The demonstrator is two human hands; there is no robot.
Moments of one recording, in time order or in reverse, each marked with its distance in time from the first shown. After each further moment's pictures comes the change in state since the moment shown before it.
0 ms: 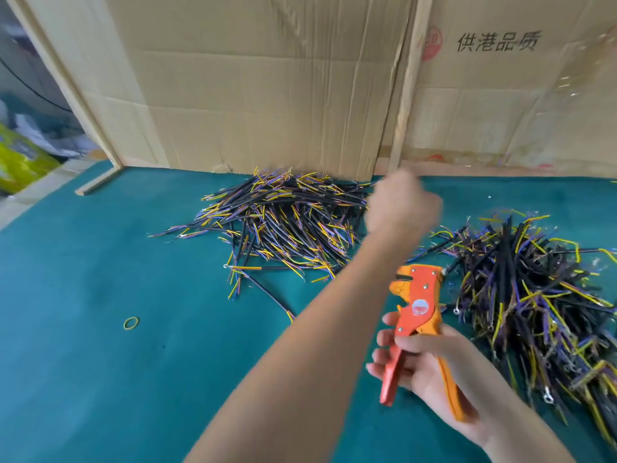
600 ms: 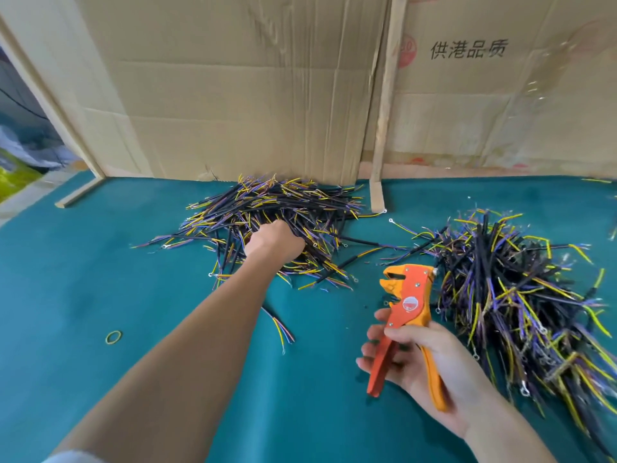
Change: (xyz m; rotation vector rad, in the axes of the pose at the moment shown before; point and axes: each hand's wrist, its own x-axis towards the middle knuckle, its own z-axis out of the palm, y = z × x) left_hand 0.041 -0.153 -0.049 0.507 -0.076 -0.353; right_hand -0.004 -0.004 0.003 0.041 0.069 -0.070
